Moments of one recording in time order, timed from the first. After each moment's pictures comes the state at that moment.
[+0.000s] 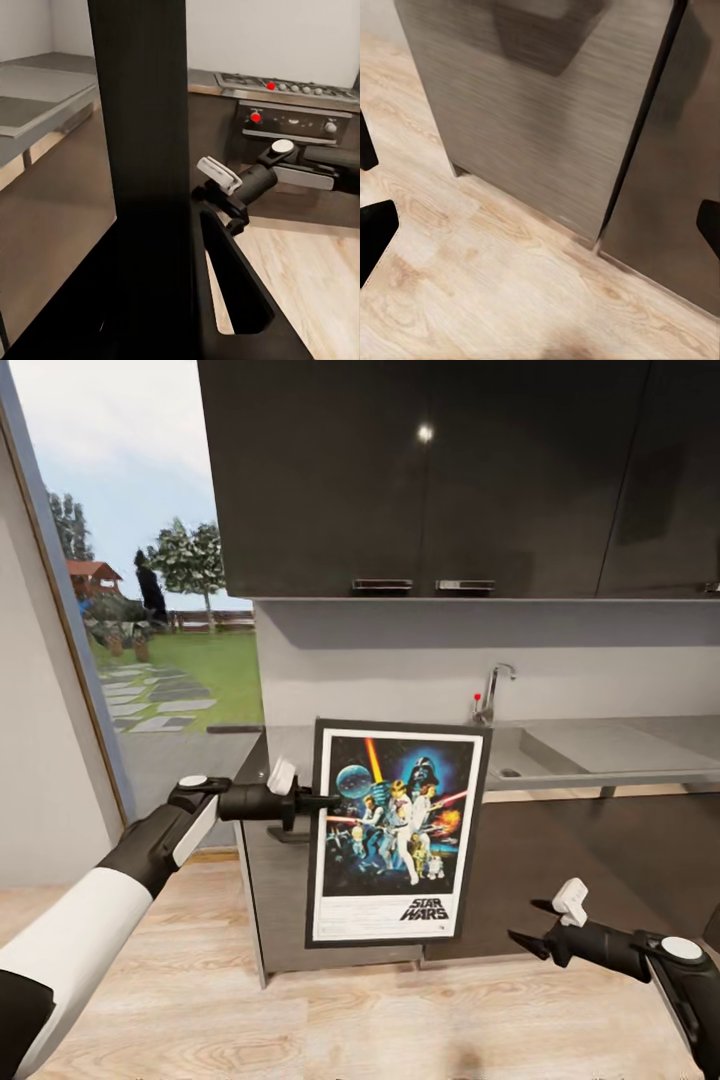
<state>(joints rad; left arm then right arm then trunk) -0.95 0.20 -0.41 -0.88 0.43 0.32 -1.27 -0.43 -0.33 -0.29 -0.90 0.24 0.06 1.08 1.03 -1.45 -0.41</state>
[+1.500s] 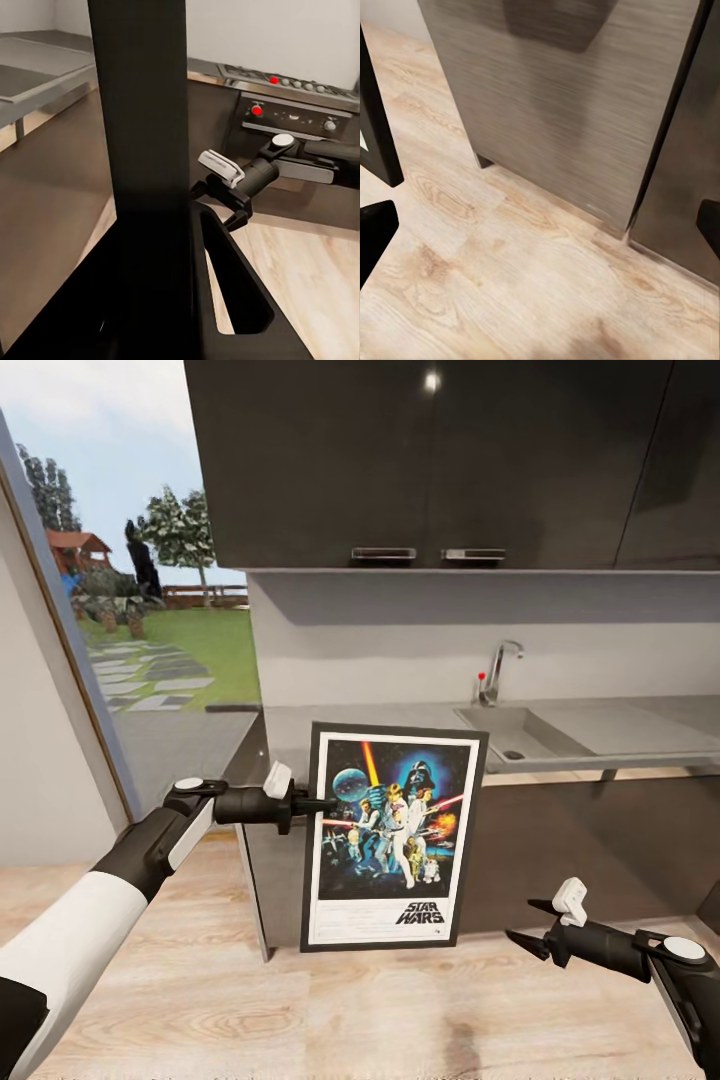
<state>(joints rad) -0.94 0.22 -0.41 -0.89 0.44 0.32 -1.28 -0.43 -0.33 -0.29 -0.90 0.20 0.06 1.13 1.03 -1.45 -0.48</state>
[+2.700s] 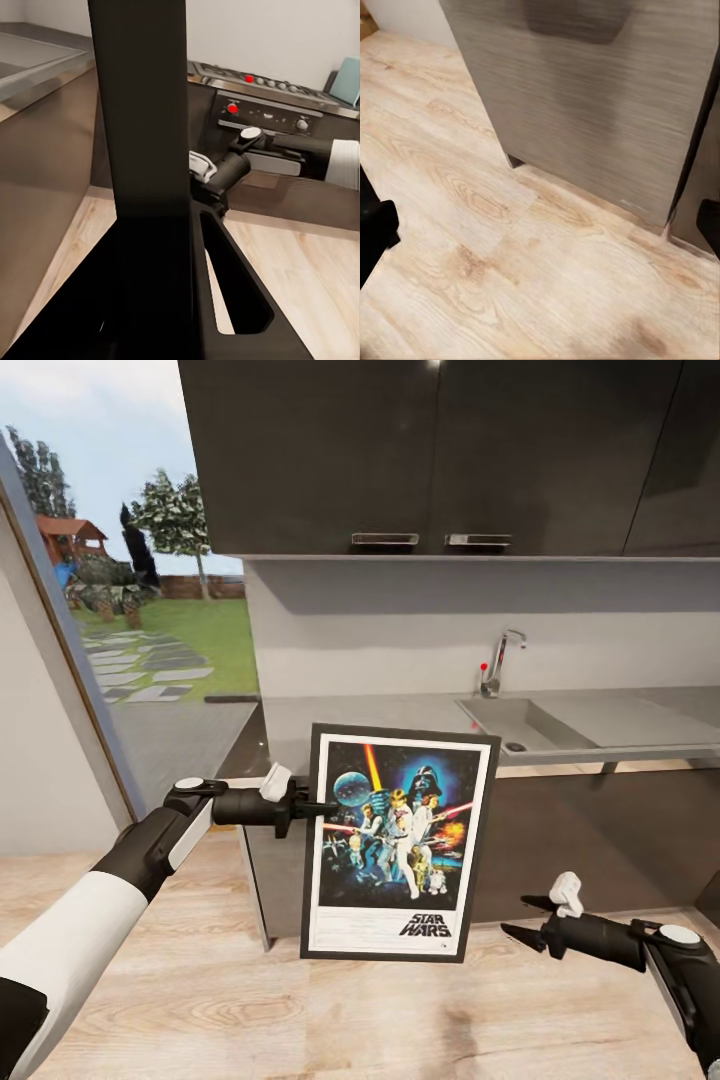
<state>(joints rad) -0.94 0.22 -0.41 -0.90 0.44 0.32 -1.35 -0.46 -0.33 -0.28 -0.90 0.18 0.15 1.20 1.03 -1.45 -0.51</state>
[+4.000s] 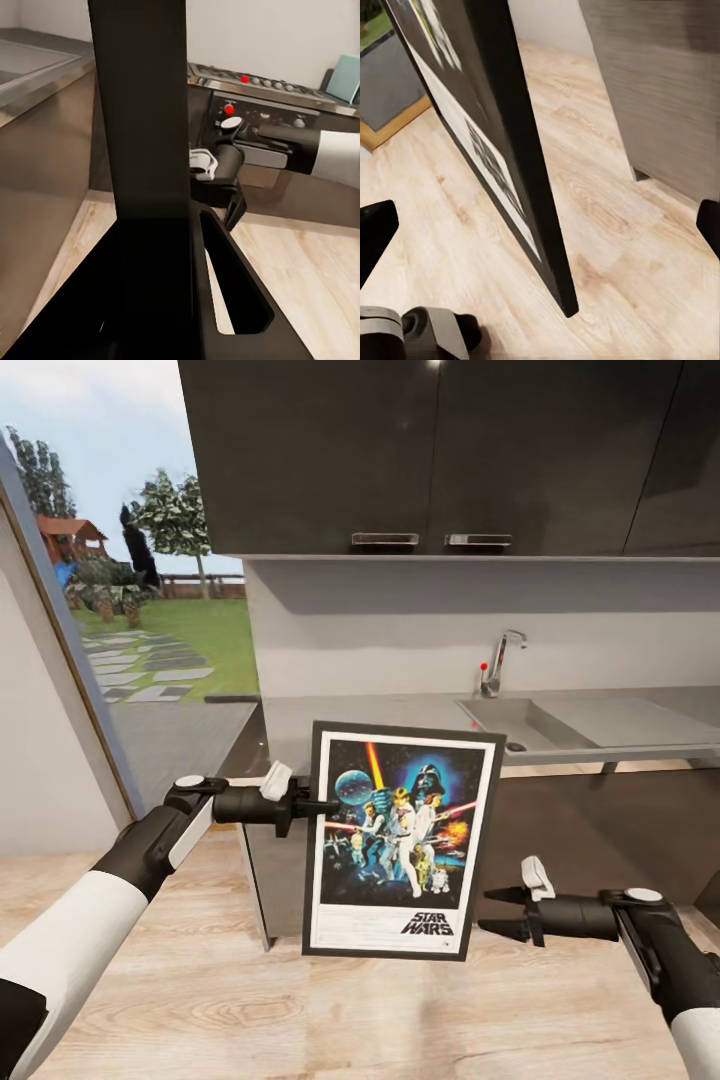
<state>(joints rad) -0.94 0.21 -0.41 -0.92 0.44 0.32 -1.35 -0.56 -0.30 -0.21 -0.89 0.17 0.32 1.52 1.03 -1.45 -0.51</state>
